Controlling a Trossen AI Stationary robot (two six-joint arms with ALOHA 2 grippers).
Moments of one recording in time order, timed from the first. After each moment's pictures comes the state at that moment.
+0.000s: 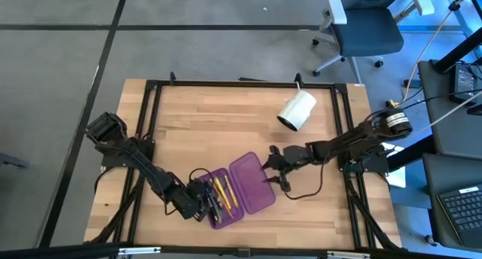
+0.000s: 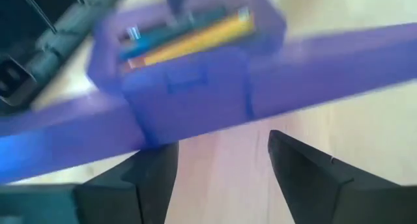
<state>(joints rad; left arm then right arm) -0.69 1.66 0.78 -0.21 -0.14 -1.61 0.20 1.57 0.52 0.52 -0.10 0.12</state>
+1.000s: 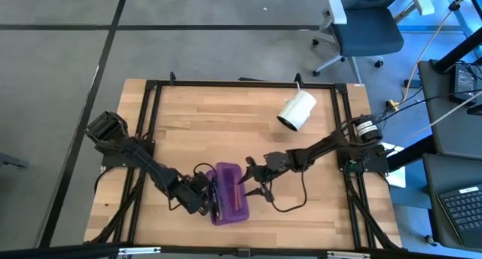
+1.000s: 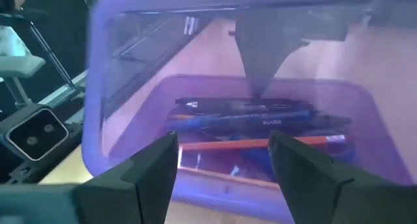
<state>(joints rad) -0.63 1.65 0.78 -0.21 -0.28 -1.43 0.23 1.89 0.79 0.77 -0.27 0.05</state>
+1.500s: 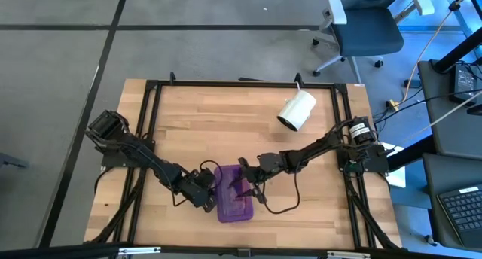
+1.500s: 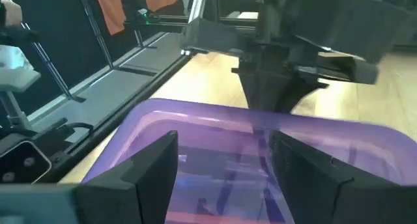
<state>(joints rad) -0.56 1.65 0.78 -0.13 -0.30 -1.23 0.23 1.96 0.91 0.77 -0.27 0.04</state>
